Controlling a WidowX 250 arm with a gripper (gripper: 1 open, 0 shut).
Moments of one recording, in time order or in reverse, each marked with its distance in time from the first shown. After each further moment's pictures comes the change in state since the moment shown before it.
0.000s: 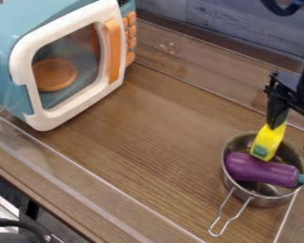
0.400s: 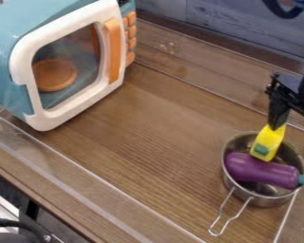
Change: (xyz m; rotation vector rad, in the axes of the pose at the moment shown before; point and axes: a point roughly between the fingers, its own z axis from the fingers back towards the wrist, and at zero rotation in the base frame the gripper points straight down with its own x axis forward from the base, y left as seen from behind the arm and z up) arm 0.005 -0.004 -0.006 0.007 -0.015 0.021
